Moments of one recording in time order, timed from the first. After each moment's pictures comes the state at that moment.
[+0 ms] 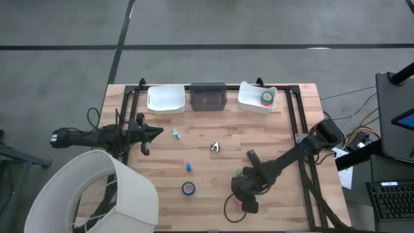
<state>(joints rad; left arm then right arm) -0.08 0.06 0.01 0.05 -0.33 -0.09 0.53 1.82 1.19 -0.65 -0.15 0.74</state>
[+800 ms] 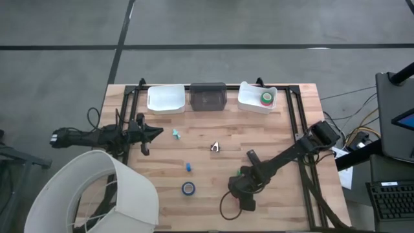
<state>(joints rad) -0.08 0.06 0.01 0.05 -0.33 -0.09 0.50 1.88 1.17 -0.61 -0.16 0.68</state>
